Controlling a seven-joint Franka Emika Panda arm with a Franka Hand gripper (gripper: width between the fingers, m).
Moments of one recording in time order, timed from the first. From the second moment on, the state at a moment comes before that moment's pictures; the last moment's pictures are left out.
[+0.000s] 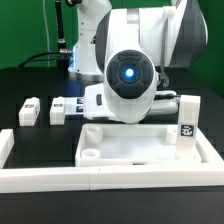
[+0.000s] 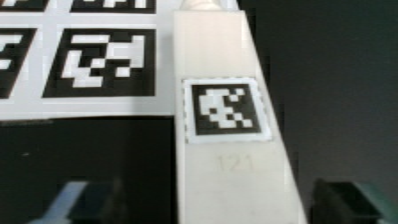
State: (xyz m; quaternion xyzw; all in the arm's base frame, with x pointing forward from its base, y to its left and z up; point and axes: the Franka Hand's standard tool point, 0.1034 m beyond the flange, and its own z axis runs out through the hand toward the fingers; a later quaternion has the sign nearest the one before) arm 0.423 0.040 0.006 -0.88 0.04 0.46 0.07
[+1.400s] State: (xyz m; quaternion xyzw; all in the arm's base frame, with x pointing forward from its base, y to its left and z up) arm 0.457 0.021 0.082 -0.91 0.02 0.41 0.09
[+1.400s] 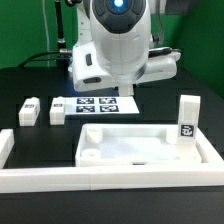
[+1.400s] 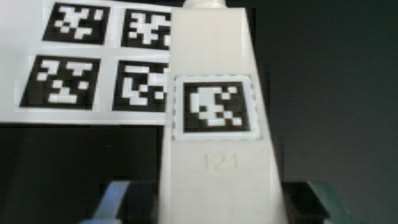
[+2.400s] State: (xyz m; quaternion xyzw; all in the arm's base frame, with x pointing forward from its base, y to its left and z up) arm 0.524 -0.016 0.144 -0.99 0.00 0.11 0.08
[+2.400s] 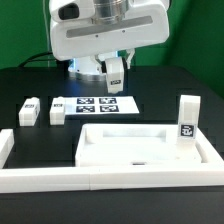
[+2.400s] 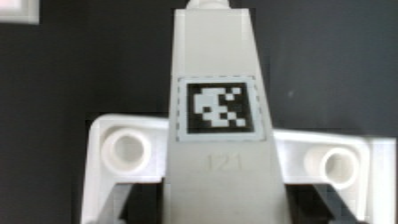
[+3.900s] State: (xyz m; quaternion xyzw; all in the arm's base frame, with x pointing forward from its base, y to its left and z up) arm 0.598 -0.073 0.200 -0.96 0.04 -0.27 -0.01
